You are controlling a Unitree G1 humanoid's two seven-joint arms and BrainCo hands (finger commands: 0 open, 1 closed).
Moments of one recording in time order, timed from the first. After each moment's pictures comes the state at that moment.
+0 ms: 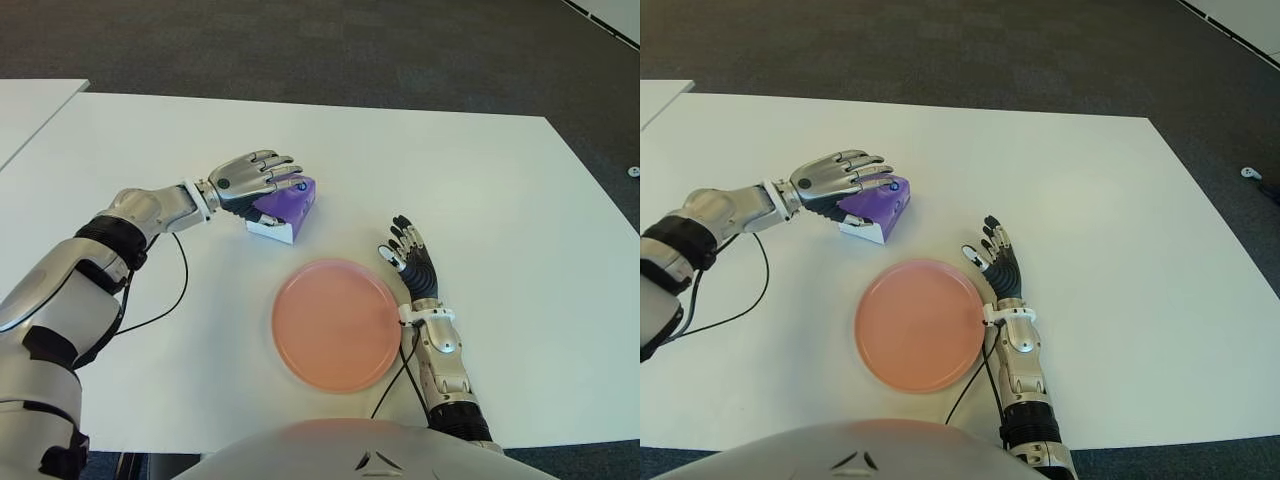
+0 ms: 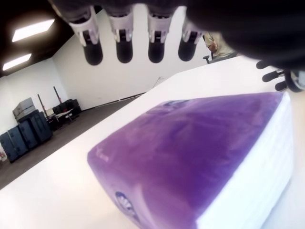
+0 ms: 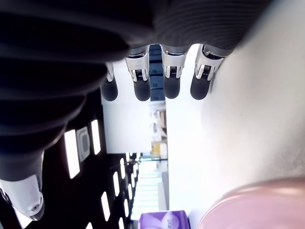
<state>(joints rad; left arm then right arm) -0.84 0.69 -0.77 0.90 1.18 -0.65 0.66 0.07 0.00 0.00 0.26 0.04 -0.30 0.08</state>
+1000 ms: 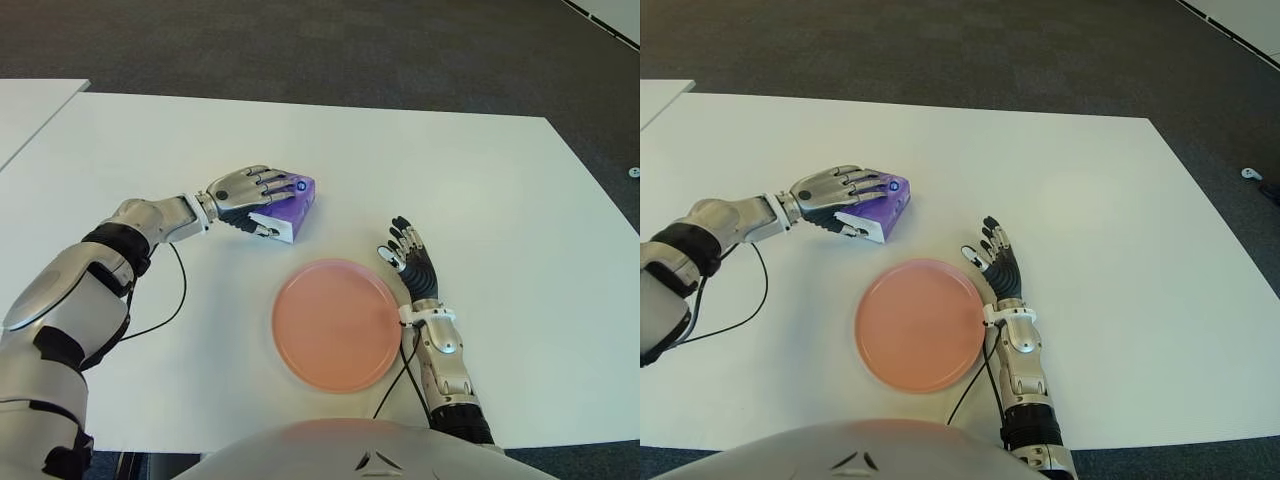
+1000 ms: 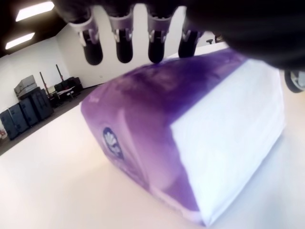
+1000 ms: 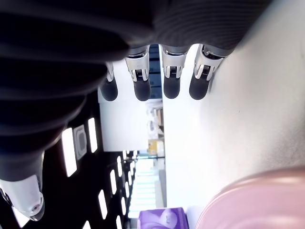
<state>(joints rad) -0.84 0.65 -0.82 1.01 1.18 -0.63 0.64 0.08 0.00 0.00 0.23 0.04 -0.26 0.09</state>
